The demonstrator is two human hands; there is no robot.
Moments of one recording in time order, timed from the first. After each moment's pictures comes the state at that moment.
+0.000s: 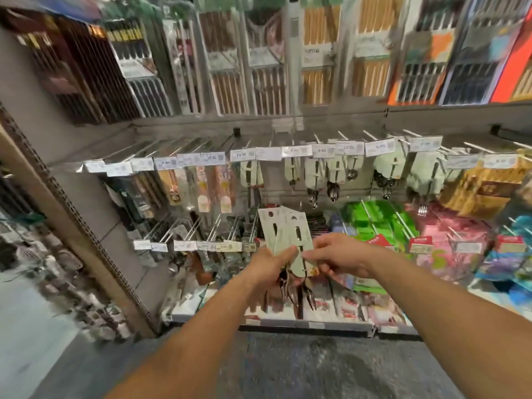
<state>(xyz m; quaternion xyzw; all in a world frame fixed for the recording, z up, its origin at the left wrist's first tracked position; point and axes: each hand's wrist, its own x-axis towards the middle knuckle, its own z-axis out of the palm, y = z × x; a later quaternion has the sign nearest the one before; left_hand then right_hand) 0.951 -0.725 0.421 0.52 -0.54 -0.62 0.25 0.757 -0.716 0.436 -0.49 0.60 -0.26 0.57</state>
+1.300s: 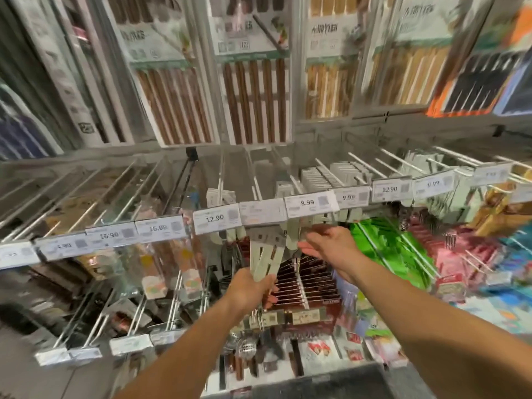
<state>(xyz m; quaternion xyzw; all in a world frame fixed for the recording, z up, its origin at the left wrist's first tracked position) 0.933 -1.043 0.364 0.51 -0.58 -0.61 0.18 0.725 -1.021 0.379 -0.29 0.61 -0.57 0.47</state>
